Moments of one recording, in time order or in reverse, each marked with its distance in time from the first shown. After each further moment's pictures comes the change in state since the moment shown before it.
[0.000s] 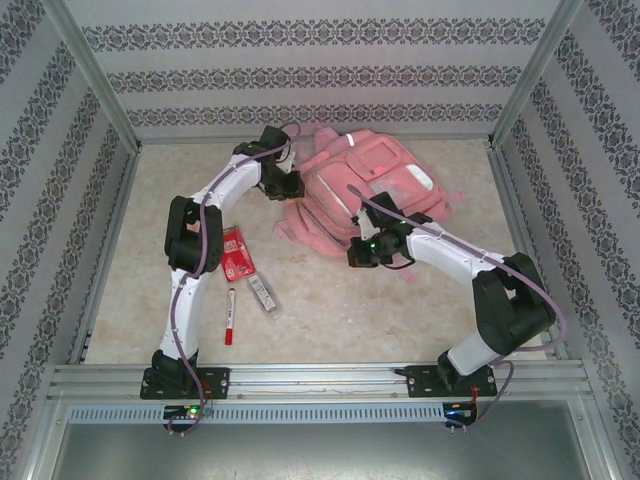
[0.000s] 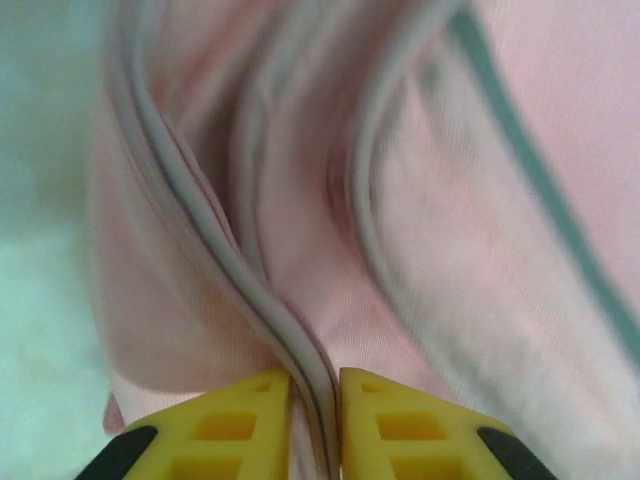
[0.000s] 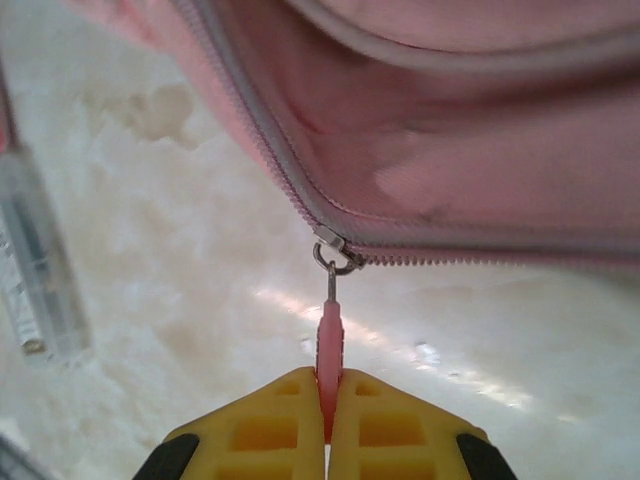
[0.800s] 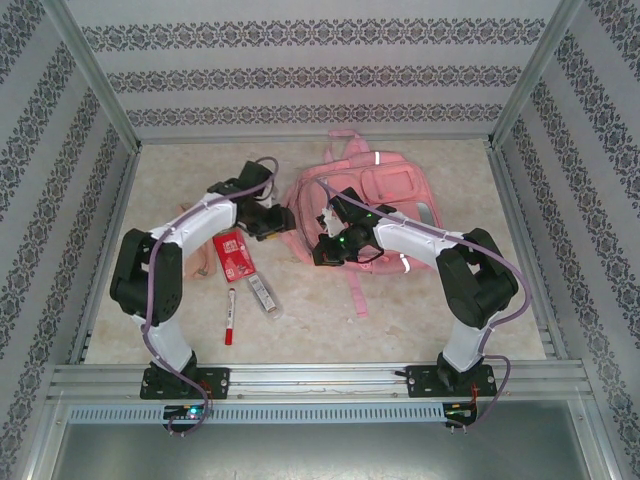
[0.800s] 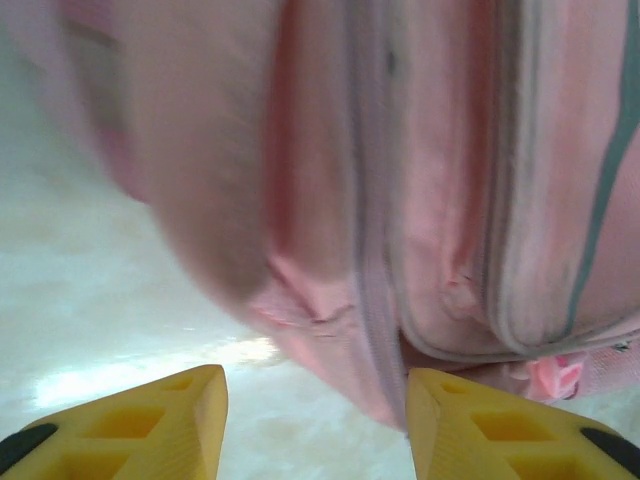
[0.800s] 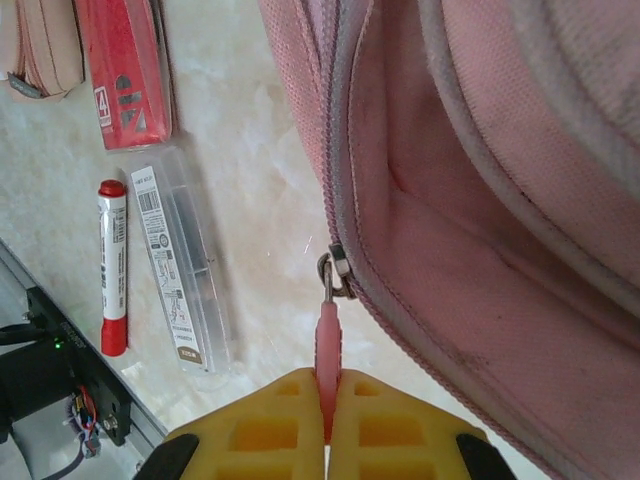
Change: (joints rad) left arm -0.083 -0.558 -0.794 0.246 -0.031 -0.303; right arm 0.089 0.222 0.182 0.065 -0.192 0.088
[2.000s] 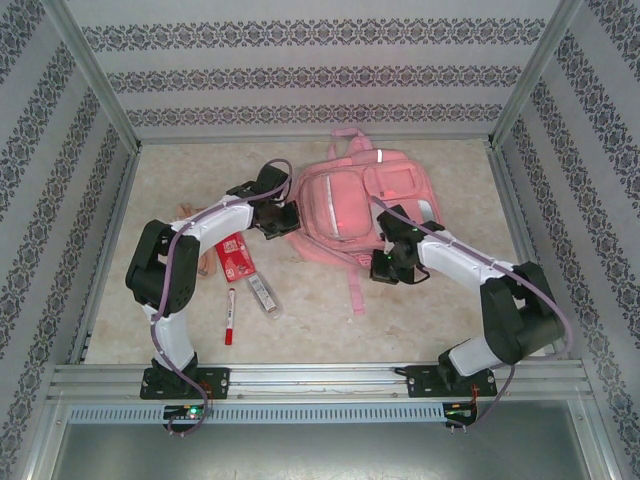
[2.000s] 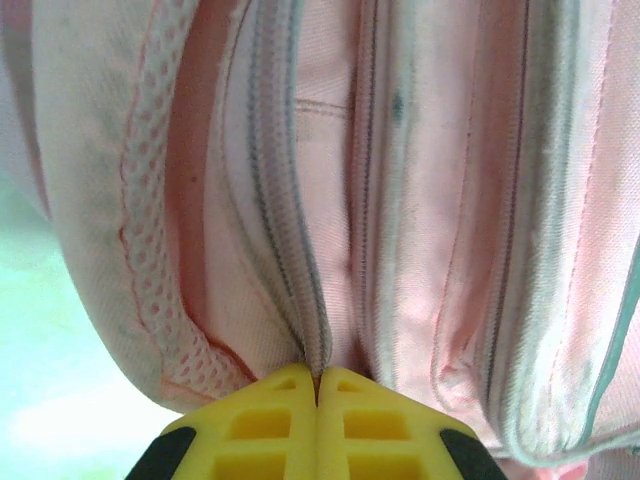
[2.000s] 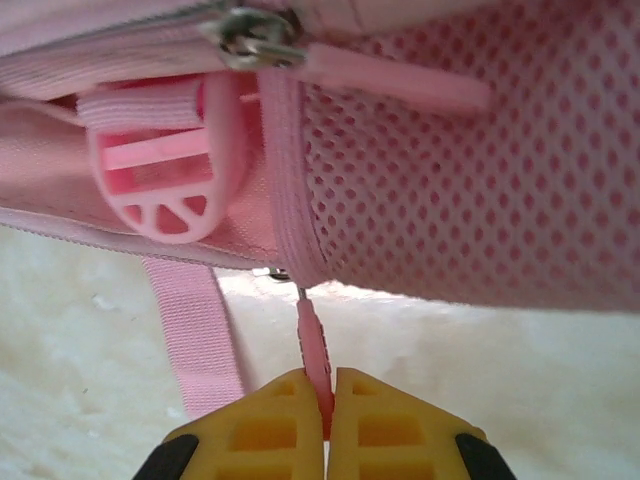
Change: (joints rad) left arm -0.039 0.097 0.041 0.110 -0.103 -0.104; right arm -0.200 -0.303 -0.302 -0.214 0.383 0.097
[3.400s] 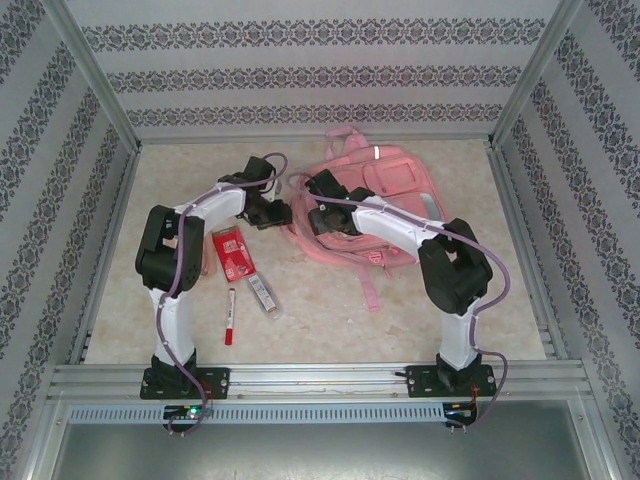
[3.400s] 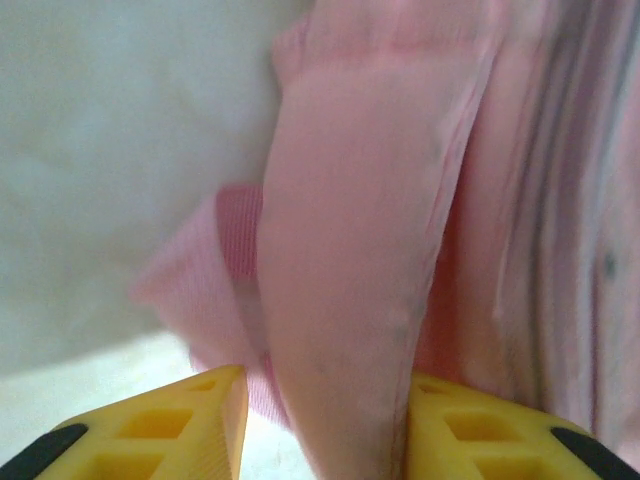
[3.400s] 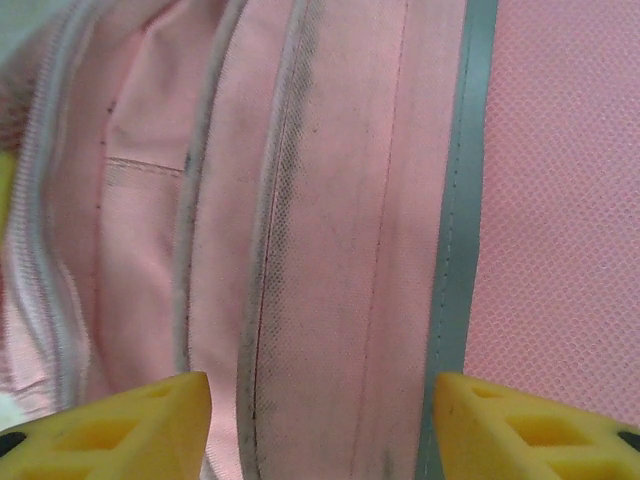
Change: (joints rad) left arm 0.122 0.148 0.112 -0.093 0.076 0.343; right arm 0.259 0.460 0.596 0.161 0.412 -0.325
